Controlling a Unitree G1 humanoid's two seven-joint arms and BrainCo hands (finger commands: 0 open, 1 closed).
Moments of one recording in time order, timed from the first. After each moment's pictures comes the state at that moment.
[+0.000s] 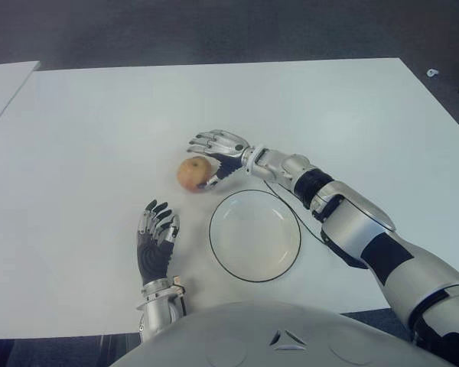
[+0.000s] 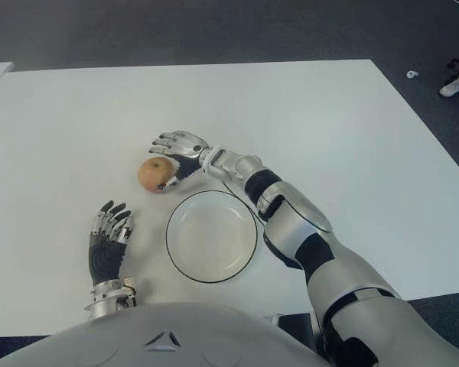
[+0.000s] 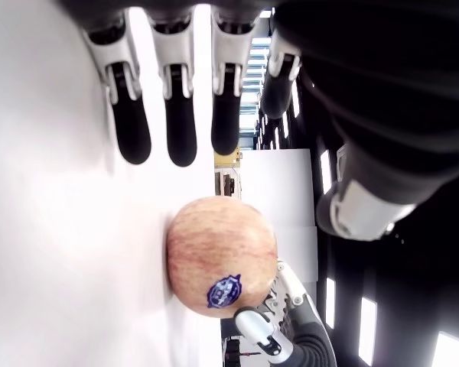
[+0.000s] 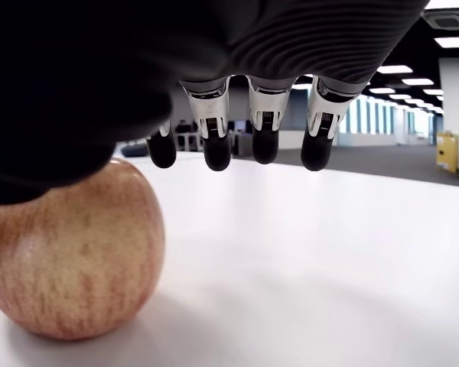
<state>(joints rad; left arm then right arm) 0.69 -0.08 -0.13 -0.07 0.11 -0.47 0.34 -0.92 -0.11 0.85 1.07 -0.98 -0.50 -0.29</state>
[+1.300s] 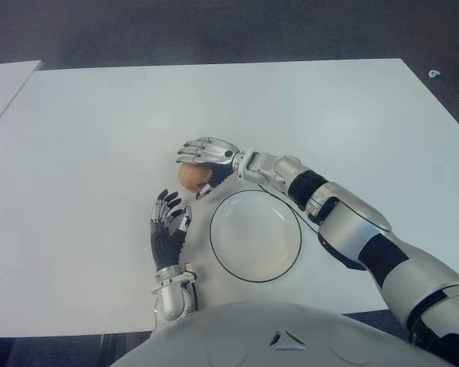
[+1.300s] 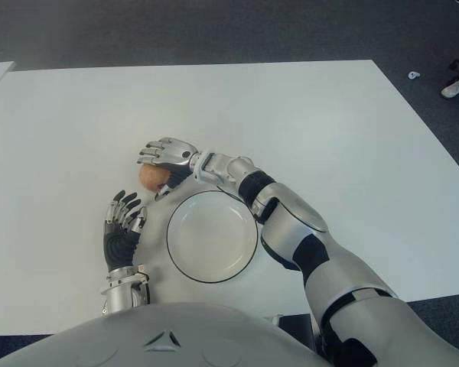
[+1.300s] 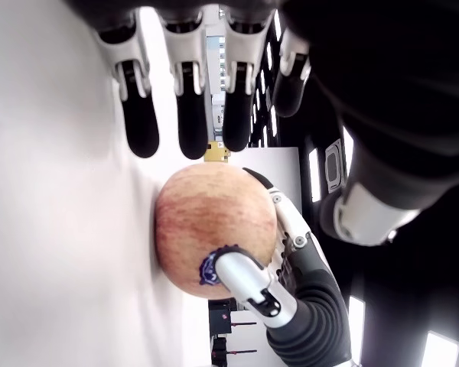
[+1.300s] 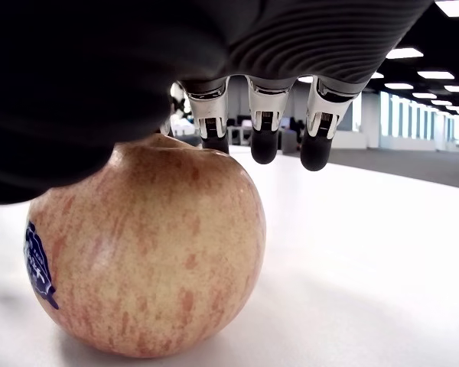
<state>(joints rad) 0.56 -0.10 -0.17 0.05 0.15 -0.51 0.40 -0.92 -0.09 0.90 1.01 -1.00 -0.51 -0.27</state>
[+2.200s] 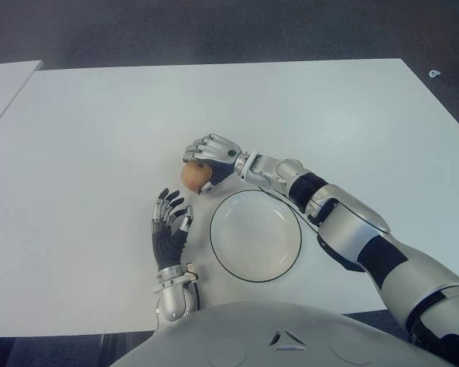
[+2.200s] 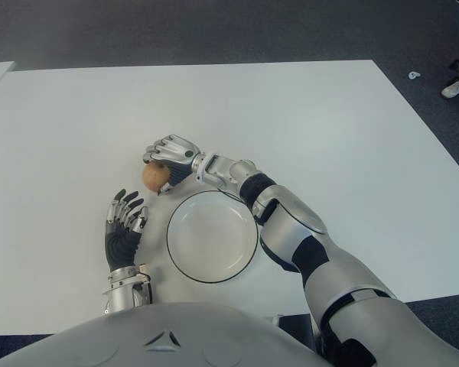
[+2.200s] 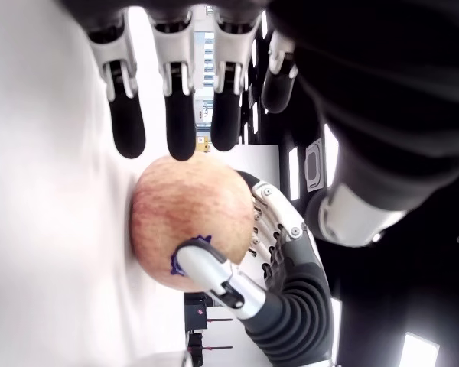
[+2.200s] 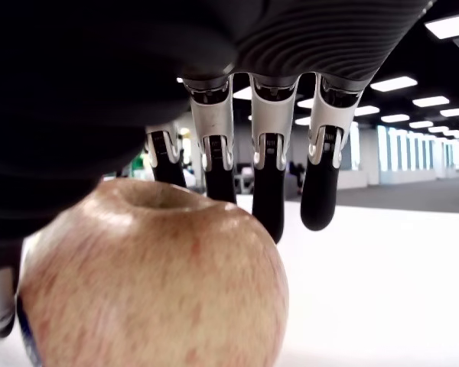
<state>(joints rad) 0.54 -0.10 -0.17 0.10 0.13 -0.61 0.40 -0.90 -0.08 0.88 1.06 -0.98 -0.56 -0.46</state>
